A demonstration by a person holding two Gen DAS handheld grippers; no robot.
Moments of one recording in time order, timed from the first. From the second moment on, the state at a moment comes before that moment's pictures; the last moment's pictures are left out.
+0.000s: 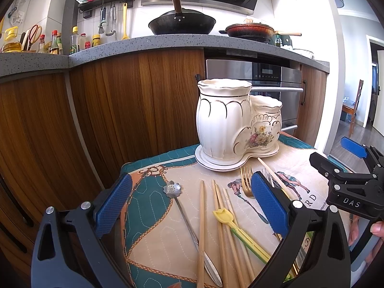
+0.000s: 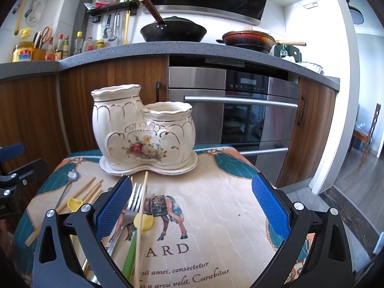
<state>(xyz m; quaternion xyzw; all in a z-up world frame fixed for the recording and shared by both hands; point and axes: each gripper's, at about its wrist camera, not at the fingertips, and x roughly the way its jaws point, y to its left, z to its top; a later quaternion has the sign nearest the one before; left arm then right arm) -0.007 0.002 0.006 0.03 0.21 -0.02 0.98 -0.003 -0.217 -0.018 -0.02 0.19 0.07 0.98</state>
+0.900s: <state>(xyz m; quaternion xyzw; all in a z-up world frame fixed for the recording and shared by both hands) -0.010 0.002 0.006 0.02 0.21 -0.04 0.98 0.002 -0.224 -0.022 -0.01 0.21 0.05 0.98</state>
